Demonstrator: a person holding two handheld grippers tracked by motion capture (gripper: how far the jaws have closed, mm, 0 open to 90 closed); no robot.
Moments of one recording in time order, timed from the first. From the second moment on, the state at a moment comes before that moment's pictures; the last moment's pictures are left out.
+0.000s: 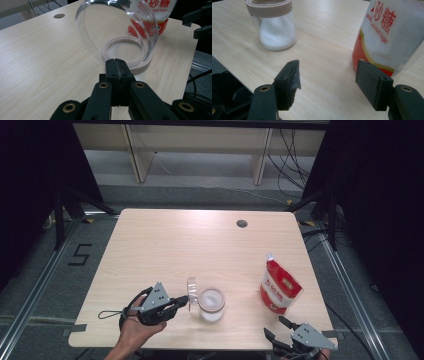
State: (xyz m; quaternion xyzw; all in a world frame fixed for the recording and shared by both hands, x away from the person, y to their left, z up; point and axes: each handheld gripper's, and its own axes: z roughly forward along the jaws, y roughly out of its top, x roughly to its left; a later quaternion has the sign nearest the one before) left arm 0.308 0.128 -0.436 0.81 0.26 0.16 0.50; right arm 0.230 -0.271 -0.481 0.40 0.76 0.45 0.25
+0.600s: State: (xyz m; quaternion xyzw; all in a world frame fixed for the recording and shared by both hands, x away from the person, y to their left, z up) left arm 0.308 0.121 -0.437 0.81 0.26 0.15 0.51; right arm 0.230 -0.271 -0.481 0.39 0.76 0.45 0.24
